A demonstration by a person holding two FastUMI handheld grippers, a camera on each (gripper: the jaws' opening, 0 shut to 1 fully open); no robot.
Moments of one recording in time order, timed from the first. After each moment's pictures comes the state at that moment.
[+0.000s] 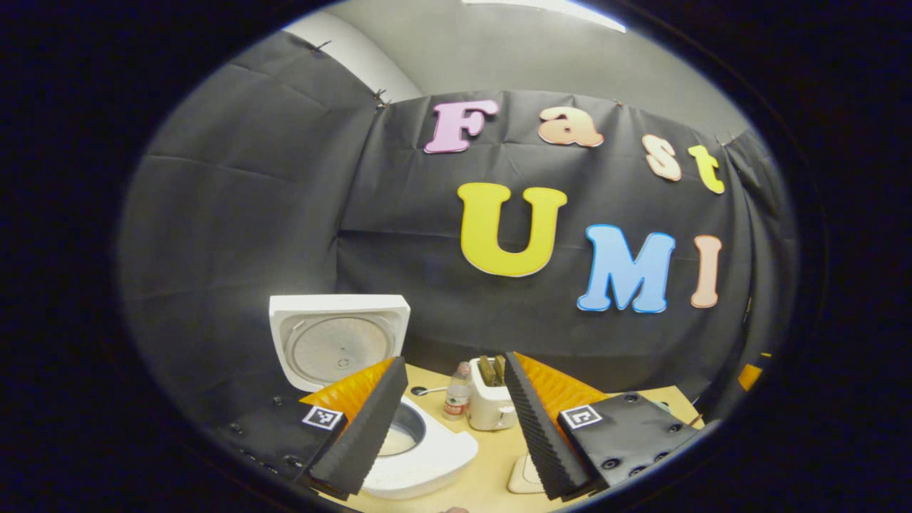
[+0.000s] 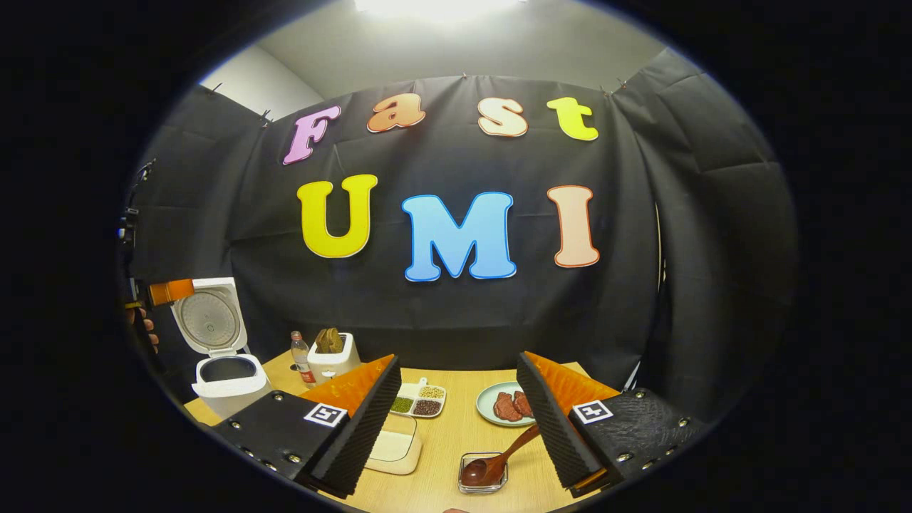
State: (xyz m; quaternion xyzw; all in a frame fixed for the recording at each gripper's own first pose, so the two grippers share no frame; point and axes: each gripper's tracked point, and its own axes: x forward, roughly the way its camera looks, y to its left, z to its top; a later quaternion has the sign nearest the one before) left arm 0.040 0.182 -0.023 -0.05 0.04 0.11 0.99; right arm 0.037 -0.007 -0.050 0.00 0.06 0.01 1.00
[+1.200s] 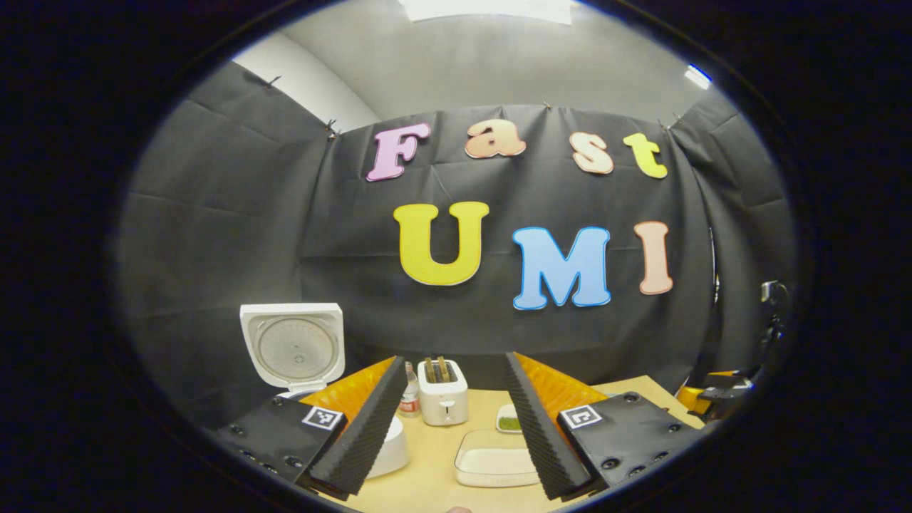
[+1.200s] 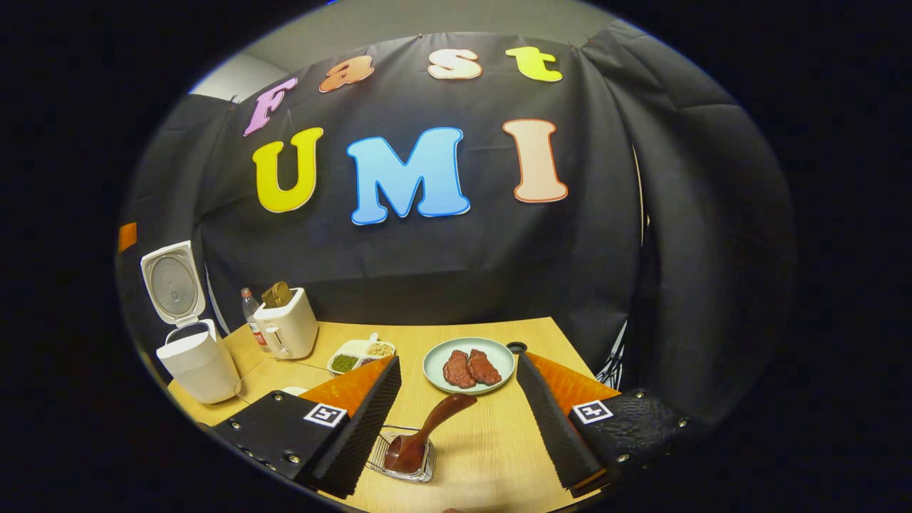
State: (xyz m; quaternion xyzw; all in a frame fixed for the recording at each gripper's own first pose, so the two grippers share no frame) left arm -0.005 0.026 -0.003 0.00 0.01 0.07 1.00; right arm 0.083 -0.125 -0.177 0.02 0.16 -0.01 0.99
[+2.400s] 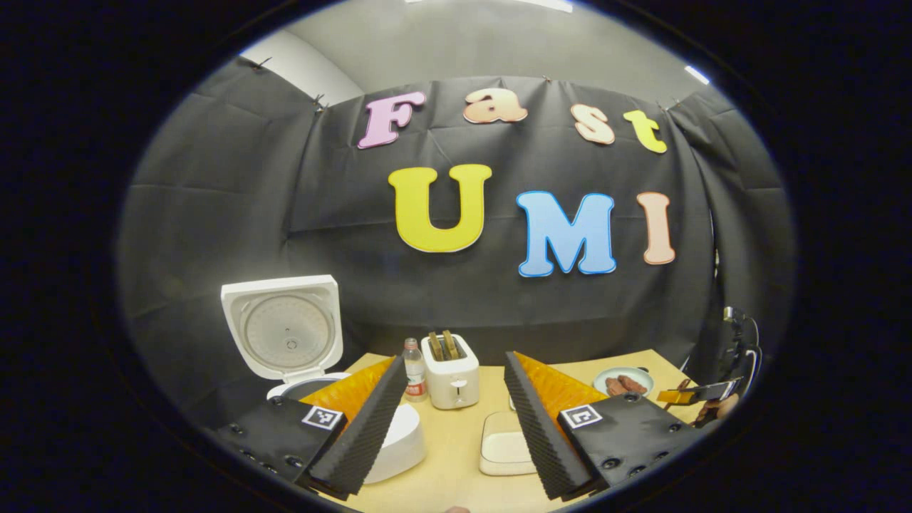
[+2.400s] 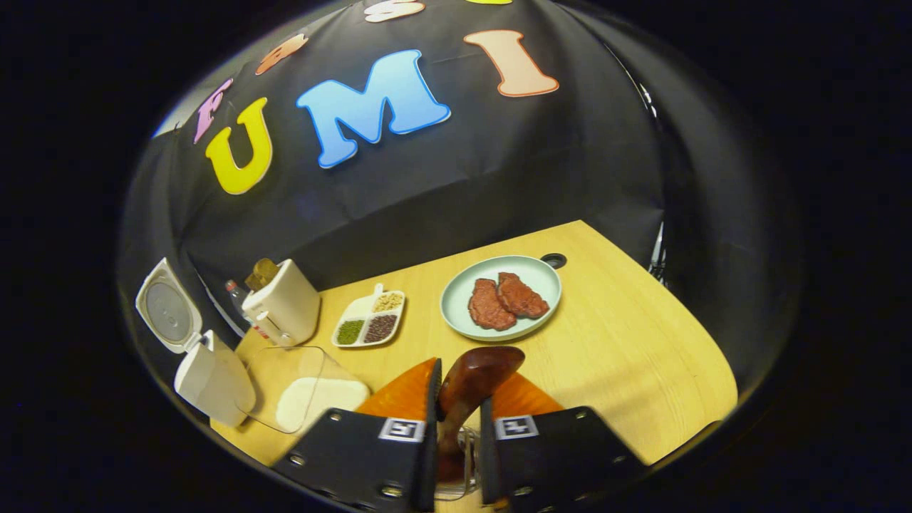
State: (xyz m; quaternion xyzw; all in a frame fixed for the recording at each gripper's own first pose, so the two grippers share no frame) left arm 0.031 0.077 -0.052 0.01 0.07 0.04 1.00; right arm 0.128 -0.080 -0.288 0.16 0.28 0.00 0.95
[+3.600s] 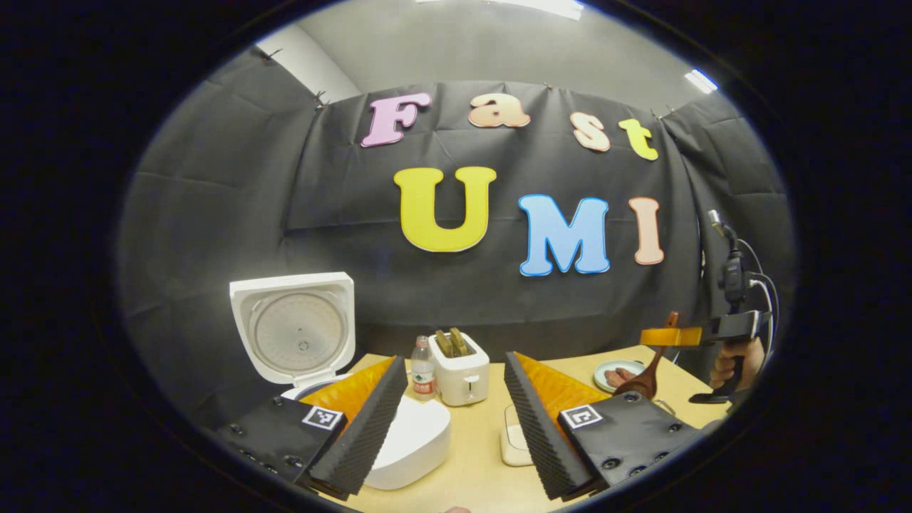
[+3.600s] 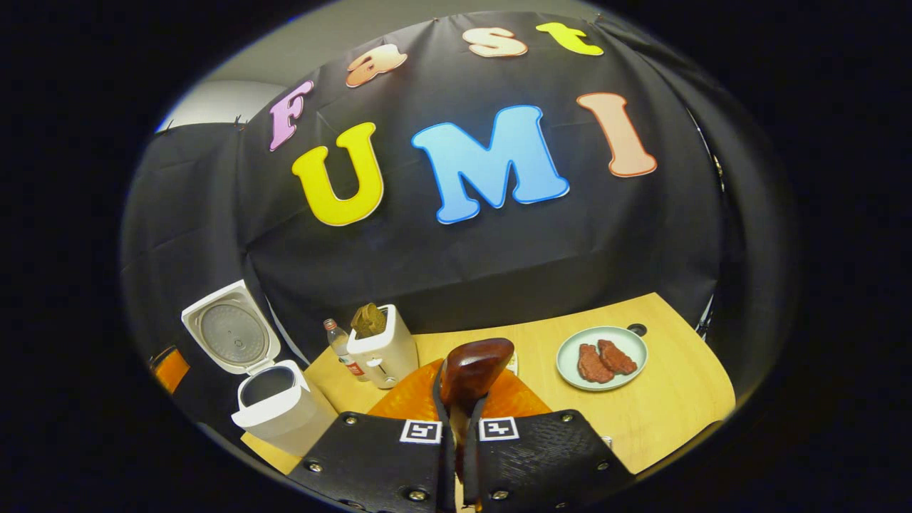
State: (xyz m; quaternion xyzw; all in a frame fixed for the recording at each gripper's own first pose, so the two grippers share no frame) left arm 0.008 0.147 -0.071 0.00 0.07 0.01 1.00; right arm 0.139 0.096 -0.143 0.10 0.19 0.10 0.97
